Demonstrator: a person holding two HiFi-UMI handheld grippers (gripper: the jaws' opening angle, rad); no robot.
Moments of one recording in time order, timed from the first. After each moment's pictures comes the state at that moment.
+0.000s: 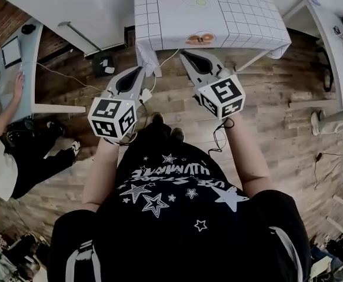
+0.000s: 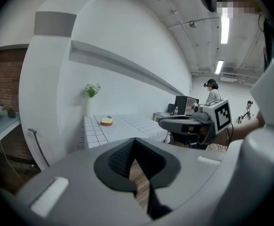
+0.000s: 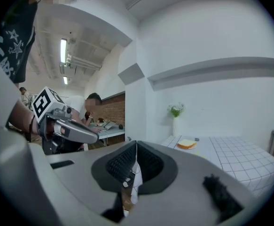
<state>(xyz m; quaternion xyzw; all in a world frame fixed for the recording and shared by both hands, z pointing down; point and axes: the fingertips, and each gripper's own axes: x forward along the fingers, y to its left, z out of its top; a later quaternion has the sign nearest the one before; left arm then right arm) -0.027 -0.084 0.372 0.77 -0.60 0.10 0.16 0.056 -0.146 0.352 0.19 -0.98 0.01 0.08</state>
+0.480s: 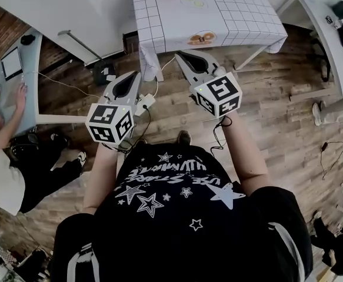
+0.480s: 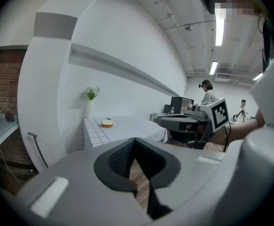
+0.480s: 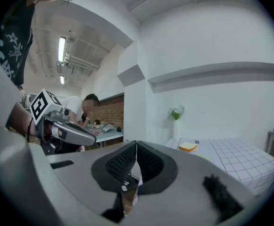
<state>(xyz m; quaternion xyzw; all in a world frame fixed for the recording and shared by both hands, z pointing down) -0.060 -0.069 0.389 0.79 -0.58 0.10 0.15 0.025 -0.134 0.364 0.22 -0.97 0.01 0.07</state>
